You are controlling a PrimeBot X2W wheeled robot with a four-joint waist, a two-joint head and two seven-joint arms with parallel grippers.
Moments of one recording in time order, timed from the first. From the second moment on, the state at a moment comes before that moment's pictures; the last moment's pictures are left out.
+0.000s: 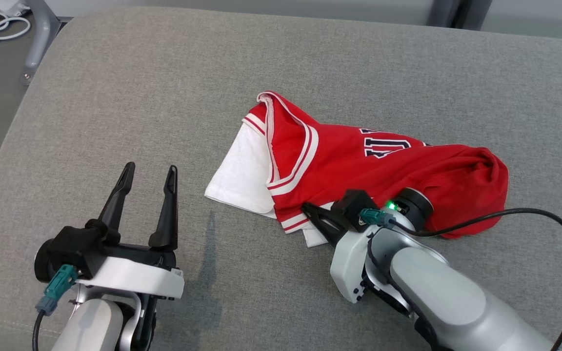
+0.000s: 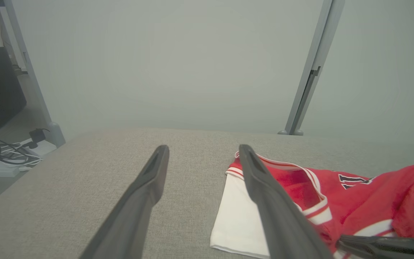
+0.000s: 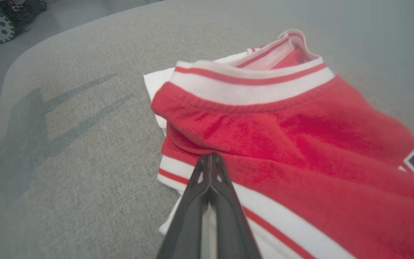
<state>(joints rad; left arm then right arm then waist) -0.20 0.23 -0.30 0.07 -0.44 0.11 -0.25 -0.68 -0.10 0.87 0.64 0.36 0.13 -0.01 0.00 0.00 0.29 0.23</state>
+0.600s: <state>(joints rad) -0.20 0.23 -0.27 0.07 -0.43 0.10 -0.26 -0.64 -0.15 0.60 0.41 0.34 0.13 -0.12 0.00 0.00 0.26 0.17</state>
